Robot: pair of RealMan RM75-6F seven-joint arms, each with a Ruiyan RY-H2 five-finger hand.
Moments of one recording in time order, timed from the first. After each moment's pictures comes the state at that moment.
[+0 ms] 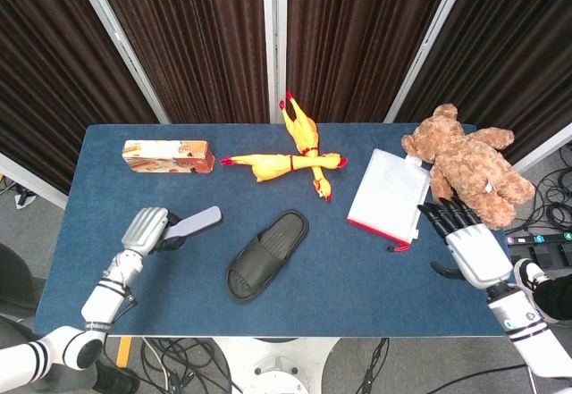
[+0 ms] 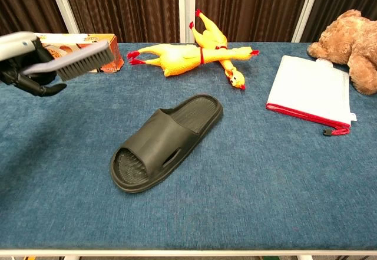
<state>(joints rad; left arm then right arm) -0.54 -1.46 -0.09 -1.45 1.33 1.10 -0.20 0.36 -1.00 0.07 -1.70 -1.62 1.17 -0.03</state>
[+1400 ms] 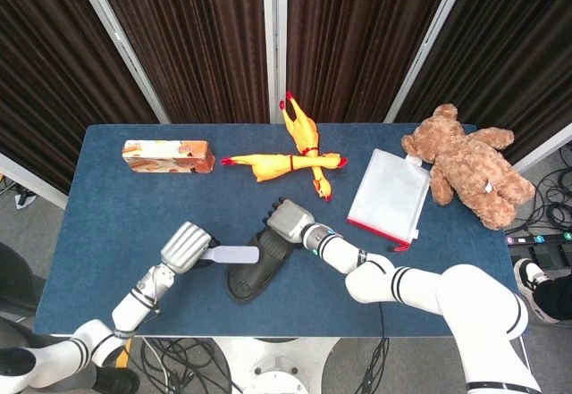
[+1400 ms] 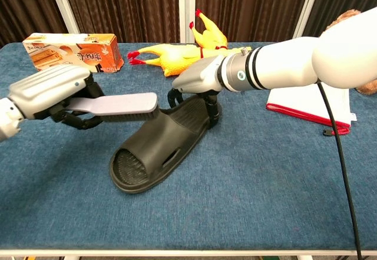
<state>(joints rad) -0.58 -1.78 -0.02 -0.95 1.68 1.26 -0.25 1.28 -1.71 0.06 -1.12 -0.95 0.43 -0.47</state>
